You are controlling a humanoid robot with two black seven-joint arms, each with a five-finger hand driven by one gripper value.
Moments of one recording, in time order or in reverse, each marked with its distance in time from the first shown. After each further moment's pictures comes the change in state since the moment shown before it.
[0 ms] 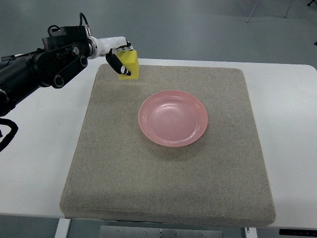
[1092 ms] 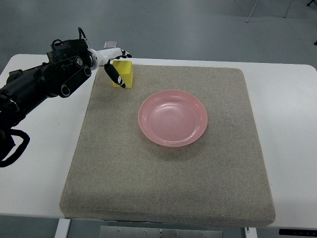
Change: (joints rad) left arm 0.064 -0.094 -0.044 0.147 0.053 0.045 0.087; right arm 0.000 0.000 0.000 0.000 0.000 0.000 0.000
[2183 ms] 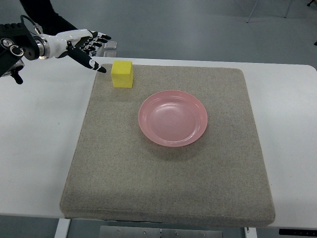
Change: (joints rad) left arm 0.154 0.384 -0.426 -0.423 -0.100 -0.219 0.001; right arm 0.000 0.000 0.000 0.000 0.000 0.000 0.000
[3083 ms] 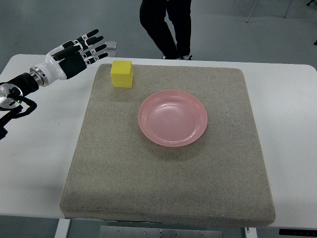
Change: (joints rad) left arm 0.216 0.025 -0.011 -0.038 -1.276 -0.015 0.027; right arm 0.000 0.000 0.000 0.000 0.000 0.000 0.000
